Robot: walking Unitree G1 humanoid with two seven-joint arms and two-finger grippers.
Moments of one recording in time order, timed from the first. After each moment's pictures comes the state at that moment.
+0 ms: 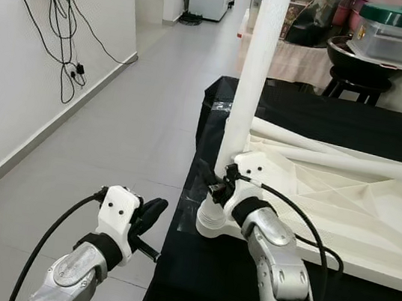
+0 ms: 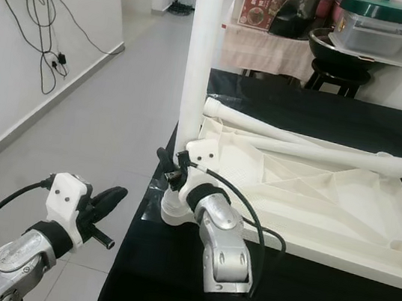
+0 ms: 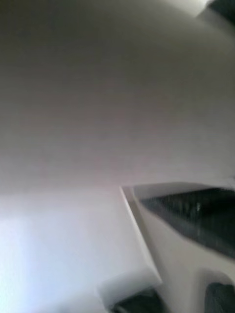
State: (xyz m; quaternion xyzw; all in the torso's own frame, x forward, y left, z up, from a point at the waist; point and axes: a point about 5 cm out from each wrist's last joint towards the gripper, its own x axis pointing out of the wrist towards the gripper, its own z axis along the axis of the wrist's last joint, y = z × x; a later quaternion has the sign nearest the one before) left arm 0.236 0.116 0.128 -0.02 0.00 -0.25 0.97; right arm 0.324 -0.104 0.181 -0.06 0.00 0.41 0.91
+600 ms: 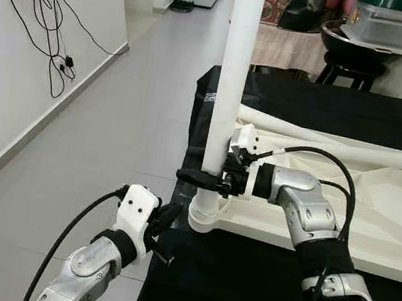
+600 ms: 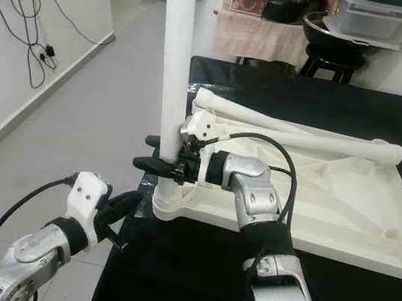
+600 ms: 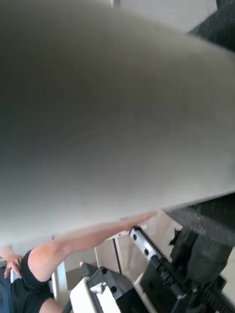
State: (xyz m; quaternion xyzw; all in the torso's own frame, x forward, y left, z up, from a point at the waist) left arm 0.245 0.102 0.130 -0.02 0.02 -0.29 0.96; right arm 0.349 -0.103 0.201 -0.05 0.01 0.61 0.79
